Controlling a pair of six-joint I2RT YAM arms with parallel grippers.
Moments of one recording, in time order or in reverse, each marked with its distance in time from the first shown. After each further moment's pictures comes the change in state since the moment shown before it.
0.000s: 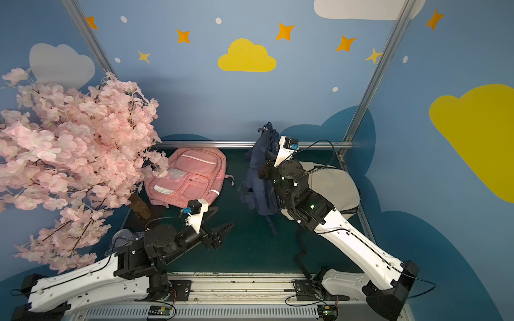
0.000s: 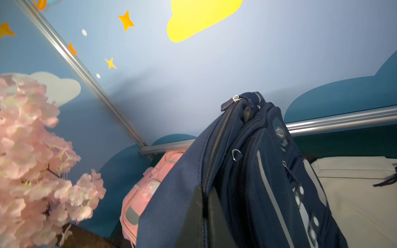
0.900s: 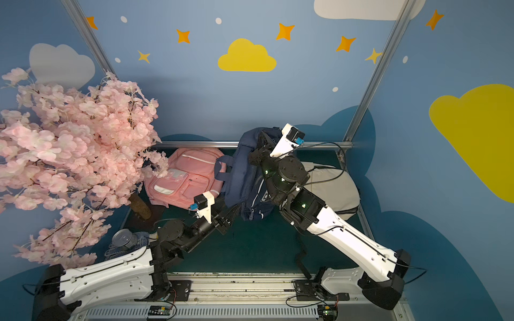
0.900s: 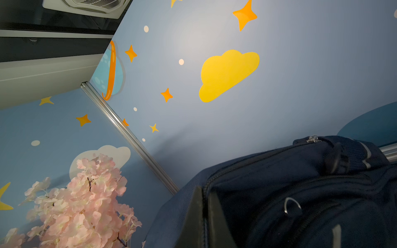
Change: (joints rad) left arm 0.172 0.183 -0.156 0.676 0.151 0.130; right arm 0.137 0.067 0.117 0.280 0.172 0.002
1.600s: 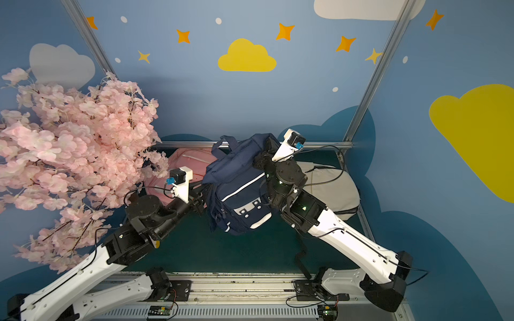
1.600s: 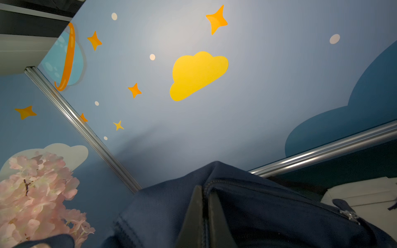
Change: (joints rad) left arm 0.248 -0.061 0.496 -0.842 -0.037 -0.012; right arm -0.012 -0.010 -0.051 -0.097 0.132 -0.040
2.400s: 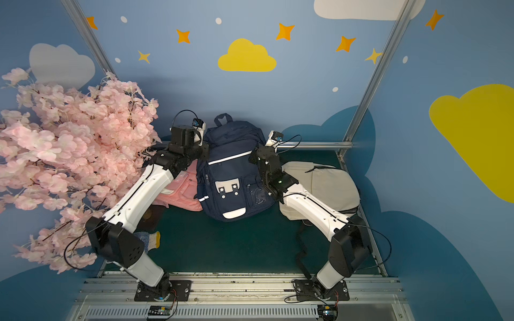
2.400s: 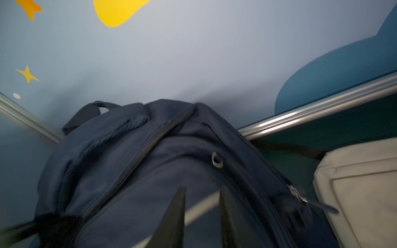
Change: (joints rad) left arm 0.507 0.852 0.644 -0.255 0.116 0.129; right arm -0.286 0.345 -0.031 0.019 -0.356 0.129
